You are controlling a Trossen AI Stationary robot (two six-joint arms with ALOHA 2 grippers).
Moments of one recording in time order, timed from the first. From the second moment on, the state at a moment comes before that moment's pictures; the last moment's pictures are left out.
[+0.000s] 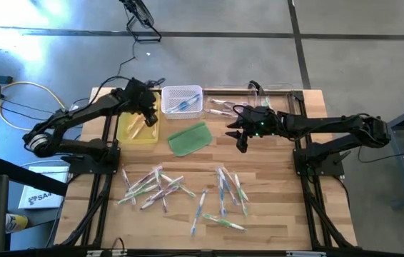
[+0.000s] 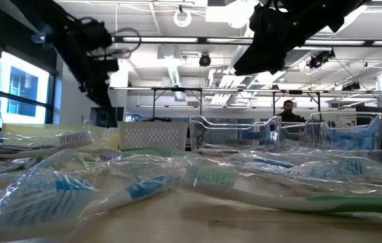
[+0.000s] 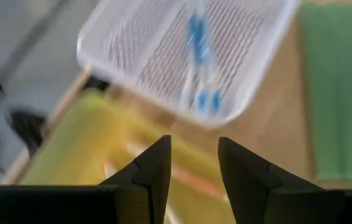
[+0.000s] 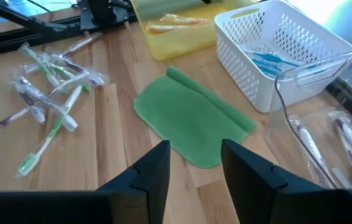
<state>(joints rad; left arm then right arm) 0.80 1.13 0.73 -0.42 0.02 0.28 -0.21 1.22 0.77 -0.08 0.00 0.14</state>
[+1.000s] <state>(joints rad) 0.06 0.73 0.61 -0.20 -0.01 0.47 -0.20 1.22 0.77 -0.06 0.00 0.19</state>
